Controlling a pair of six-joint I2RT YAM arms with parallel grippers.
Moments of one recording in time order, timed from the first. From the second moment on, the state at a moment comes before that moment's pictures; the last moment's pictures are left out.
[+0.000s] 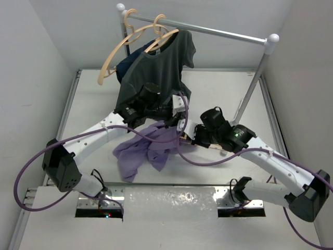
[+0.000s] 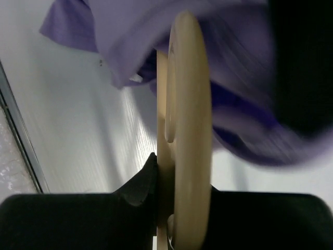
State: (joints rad) left arm -0.73 1.45 1.25 -0.28 0.70 0.37; right arm 0.73 1.09 0.92 -0.65 -0.15 -0.59
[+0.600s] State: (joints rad) left arm -0.52 1.45 1.28 -0.37 0.72 0.39; right arm 0.77 1.06 0.66 -0.48 -0.30 -0.68
